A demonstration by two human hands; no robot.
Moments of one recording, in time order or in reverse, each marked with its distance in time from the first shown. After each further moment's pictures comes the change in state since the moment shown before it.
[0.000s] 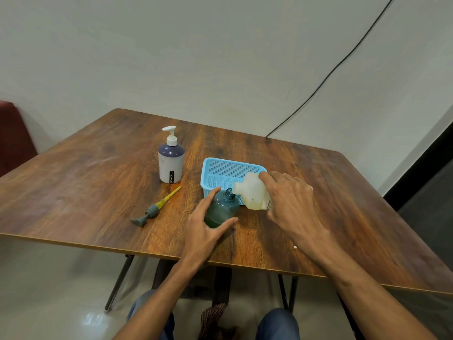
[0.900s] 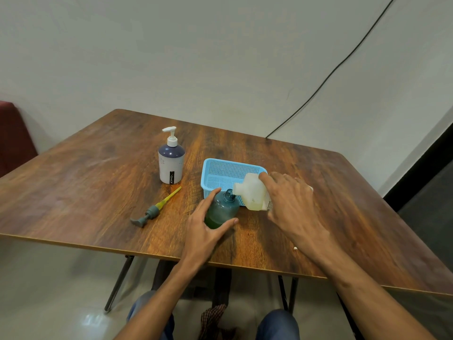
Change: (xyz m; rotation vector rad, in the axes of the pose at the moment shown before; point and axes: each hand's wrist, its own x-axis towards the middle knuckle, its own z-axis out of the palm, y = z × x) left_hand 0.001 0.001 0.000 0.004 -0.002 0.008; right_hand 0.002 0.000 0.002 -0.025 0.018 0.001
